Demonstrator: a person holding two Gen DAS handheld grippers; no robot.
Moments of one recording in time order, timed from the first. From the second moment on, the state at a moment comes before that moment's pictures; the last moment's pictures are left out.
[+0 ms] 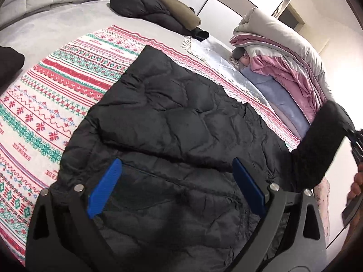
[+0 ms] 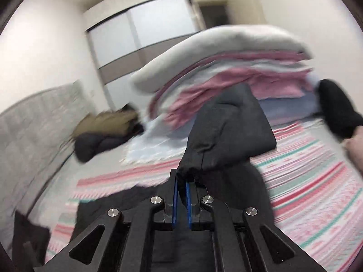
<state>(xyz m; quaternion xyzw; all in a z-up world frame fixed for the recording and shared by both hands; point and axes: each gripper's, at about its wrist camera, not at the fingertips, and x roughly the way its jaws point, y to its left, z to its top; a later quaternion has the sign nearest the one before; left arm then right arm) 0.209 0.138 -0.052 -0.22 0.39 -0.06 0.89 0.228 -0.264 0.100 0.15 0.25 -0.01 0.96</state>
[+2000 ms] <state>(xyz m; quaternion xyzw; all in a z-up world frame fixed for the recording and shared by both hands) 0.026 0.234 -0.080 -0.17 0.53 -0.13 0.82 -0.039 -0.362 -0.045 0.11 0.45 0.13 0.88</state>
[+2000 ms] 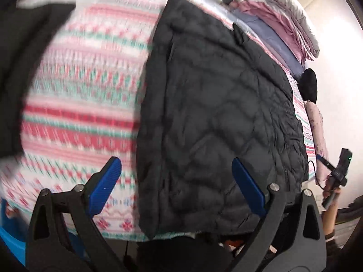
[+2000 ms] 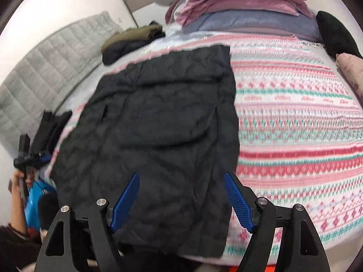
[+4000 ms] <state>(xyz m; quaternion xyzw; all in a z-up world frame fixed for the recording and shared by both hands) -0.069 0.199 0.100 -0.17 0.28 -0.28 0.90 -0.104 -0.315 0.088 0.14 0.33 0.17 0.92</state>
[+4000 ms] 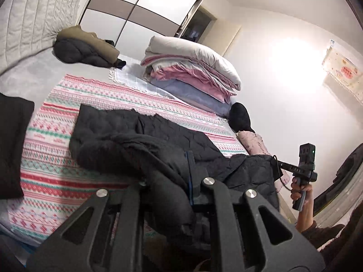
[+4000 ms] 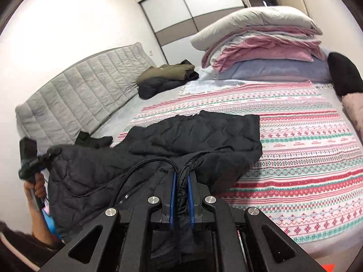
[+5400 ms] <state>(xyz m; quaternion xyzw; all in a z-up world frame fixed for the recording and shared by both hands) 0.092 0.232 -0.003 -0.12 0.33 -0.18 0.92 0.101 -0.368 -0.018 0.19 0.40 0.13 0.89</state>
